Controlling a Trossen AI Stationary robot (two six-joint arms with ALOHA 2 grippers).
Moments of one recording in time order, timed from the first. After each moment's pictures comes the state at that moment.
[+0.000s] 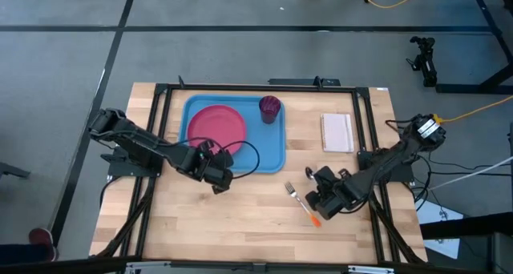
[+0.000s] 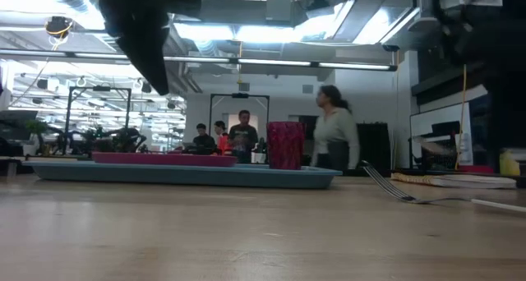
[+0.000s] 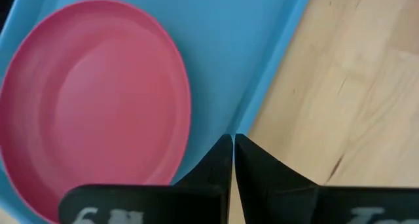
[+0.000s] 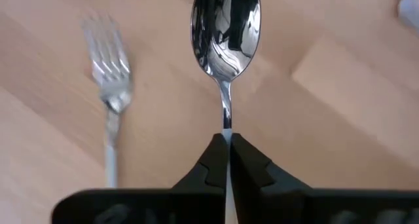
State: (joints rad) left arm -0.34 1.53 1.14 -0.90 -0.47 -0.67; right arm 0.65 1.53 0.89 -0.88 0.40 1.59
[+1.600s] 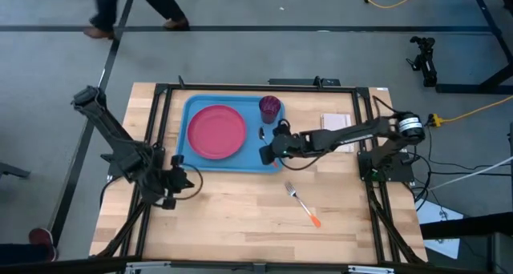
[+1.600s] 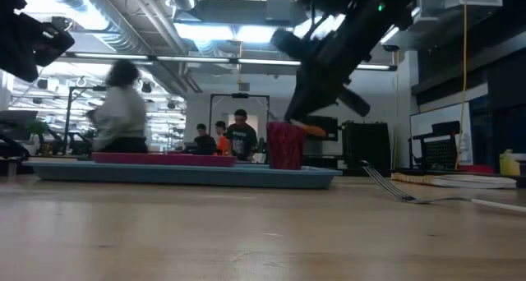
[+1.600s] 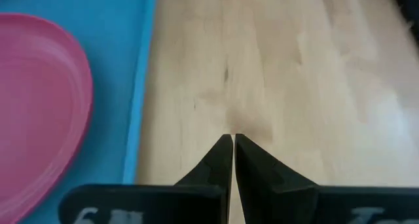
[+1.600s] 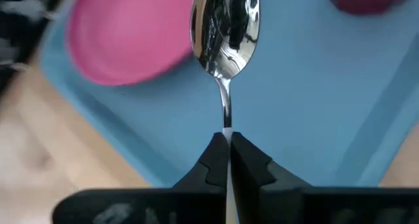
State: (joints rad) left arm -0.85 0.87 0.53 -0.58 -0.54 -0.65; right arm 0.04 1.69 1.05 -0.23 0.32 1.03
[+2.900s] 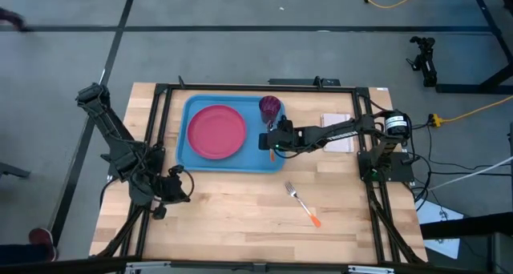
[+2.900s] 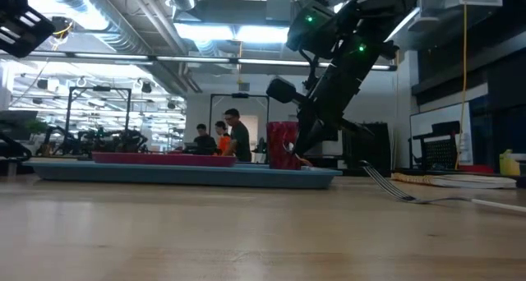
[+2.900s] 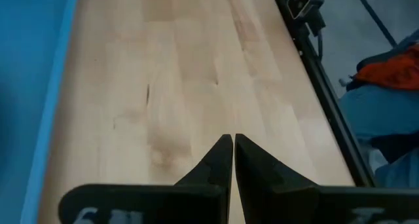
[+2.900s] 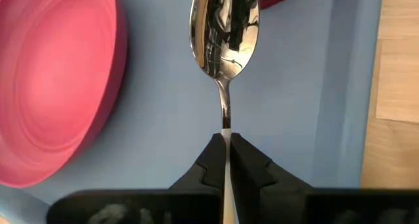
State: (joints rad) left arm -0.94 0.84 0.51 -0.40 -0.45 -0.67; right arm -0.05 1.81 1.05 -0.23 0.37 1.36
